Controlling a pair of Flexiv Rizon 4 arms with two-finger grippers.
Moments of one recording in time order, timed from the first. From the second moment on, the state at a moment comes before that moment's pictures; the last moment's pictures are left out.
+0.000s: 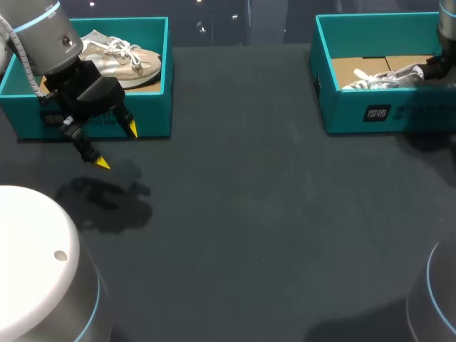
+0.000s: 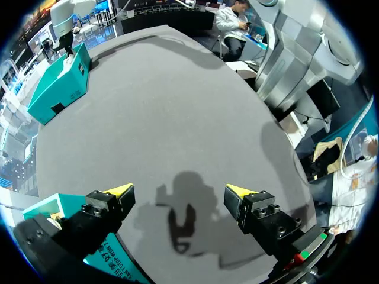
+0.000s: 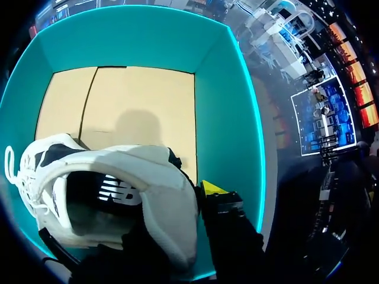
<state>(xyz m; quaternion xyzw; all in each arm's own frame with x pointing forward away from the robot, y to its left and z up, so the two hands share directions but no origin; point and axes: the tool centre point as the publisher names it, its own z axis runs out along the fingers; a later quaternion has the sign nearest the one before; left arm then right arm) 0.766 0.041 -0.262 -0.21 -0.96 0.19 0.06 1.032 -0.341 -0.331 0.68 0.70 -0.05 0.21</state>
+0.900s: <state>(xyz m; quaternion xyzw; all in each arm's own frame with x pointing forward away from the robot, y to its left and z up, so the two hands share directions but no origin) 0.766 0.041 -0.262 -0.21 -0.96 0.19 0.06 1.031 -0.346 -0.359 0.68 0.71 -0.05 0.16</state>
